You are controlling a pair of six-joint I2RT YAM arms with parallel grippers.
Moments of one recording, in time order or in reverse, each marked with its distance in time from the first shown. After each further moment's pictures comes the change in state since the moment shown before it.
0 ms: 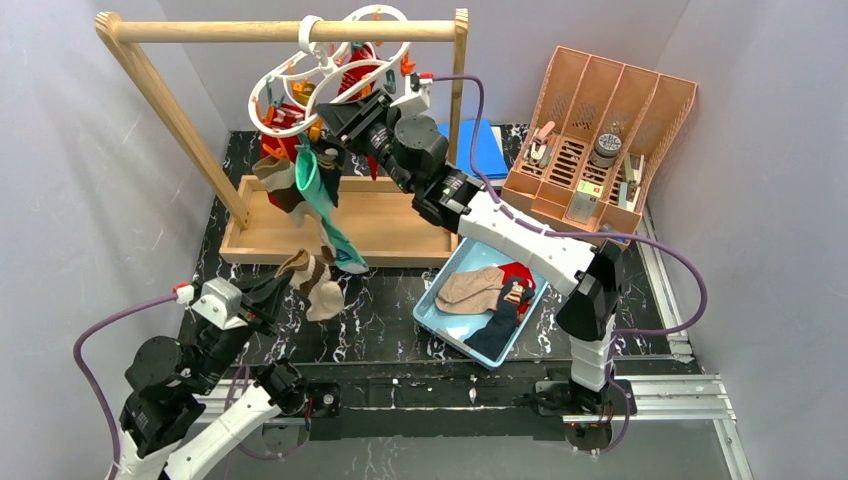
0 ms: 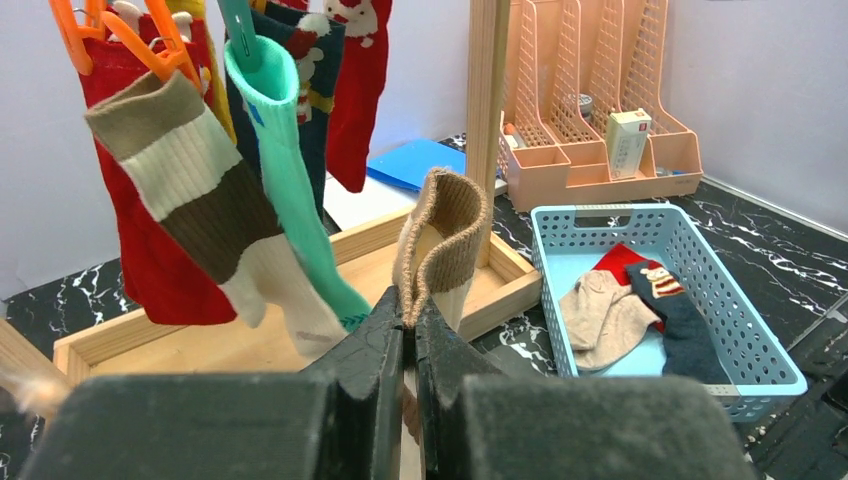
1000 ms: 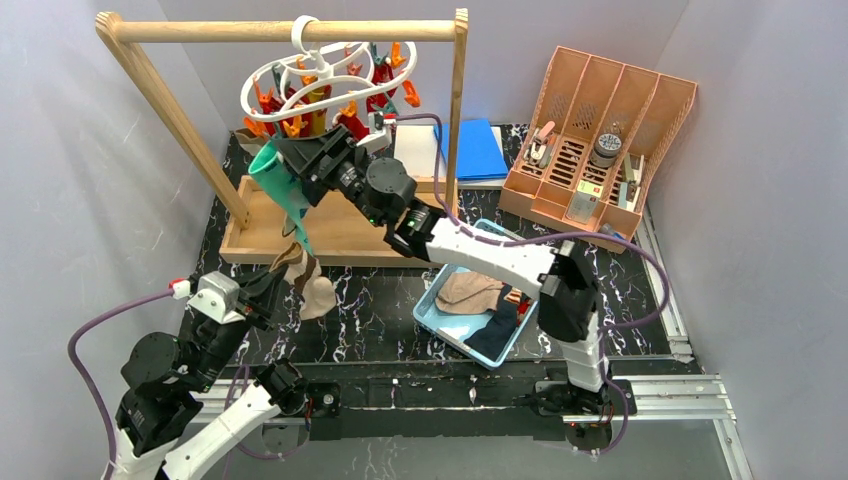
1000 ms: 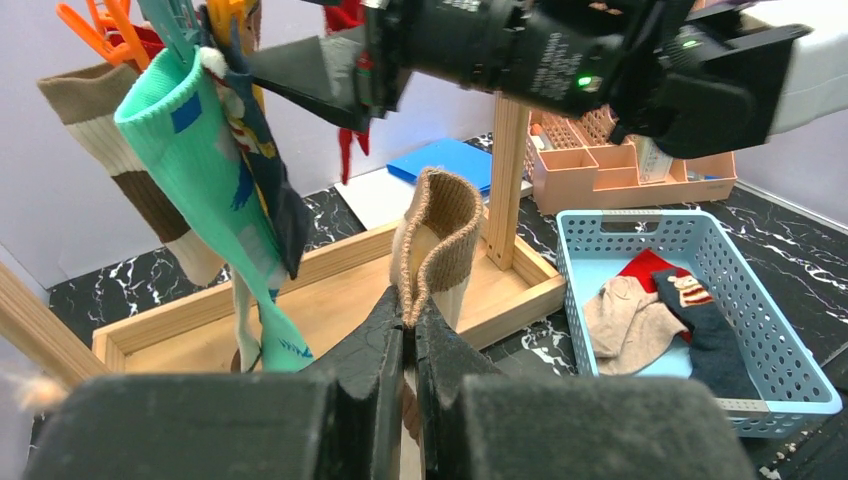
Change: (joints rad) left arm 0.000 0.035 0.045 -0.010 -0.053 0.022; right arm 0.111 0.136 -0.080 0.349 -0.002 0.051
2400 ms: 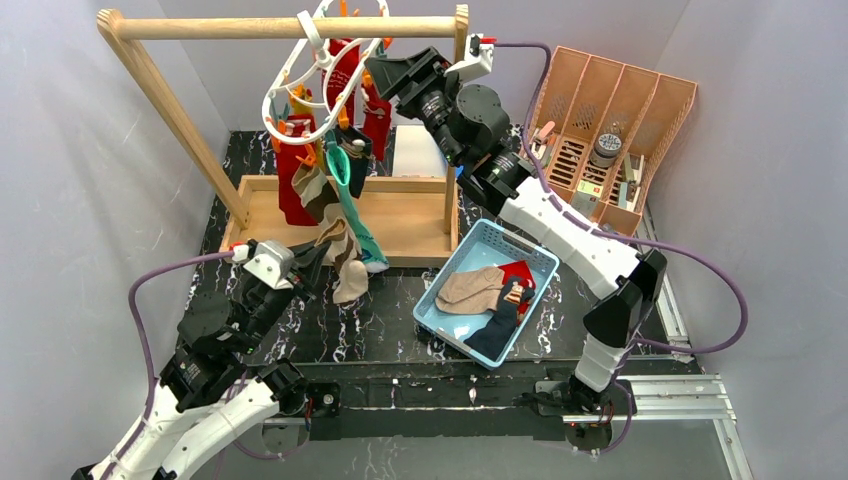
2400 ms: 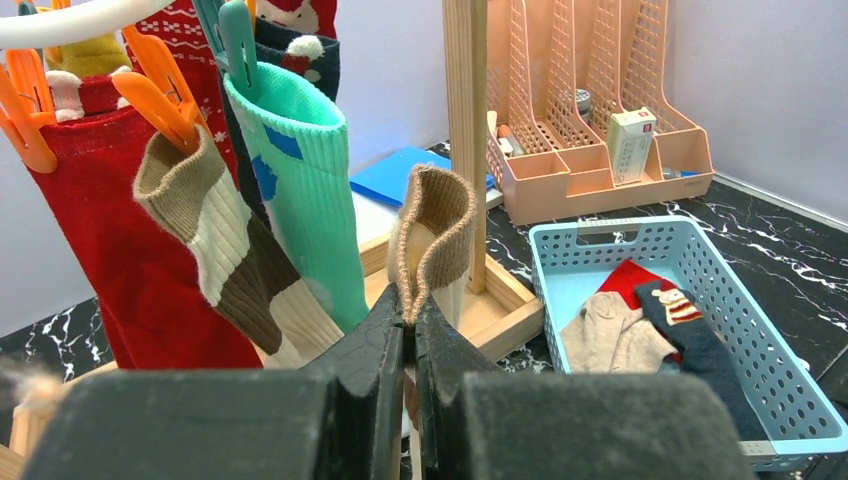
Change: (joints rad) left arm 0.000 0.201 -0.116 0.298 0.077 0.015; right arm -0.257 -0.296 -0.003 -0.323 0.002 -0.275
